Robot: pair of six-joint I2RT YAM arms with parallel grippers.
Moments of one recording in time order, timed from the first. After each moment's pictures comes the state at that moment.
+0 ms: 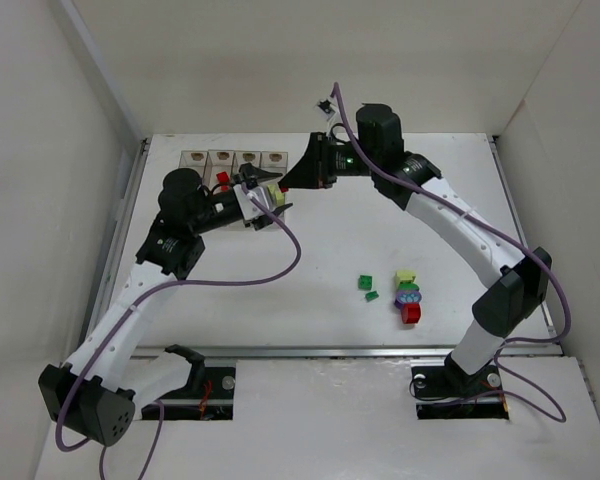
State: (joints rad) left arm -0.39 1.04 1.03 -0.04 0.76 0.59; right arm 0.62 1.69 1.73 -0.30 -0.71 0.62
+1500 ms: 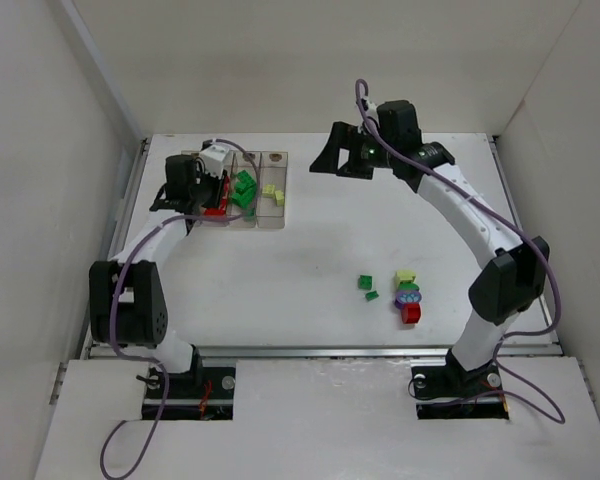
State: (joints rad) left arm -0.06 1.50 1.04 -0.06 0.24 0.28; right arm 0.44 1.73 1.73 -0.50 -0.45 0.54
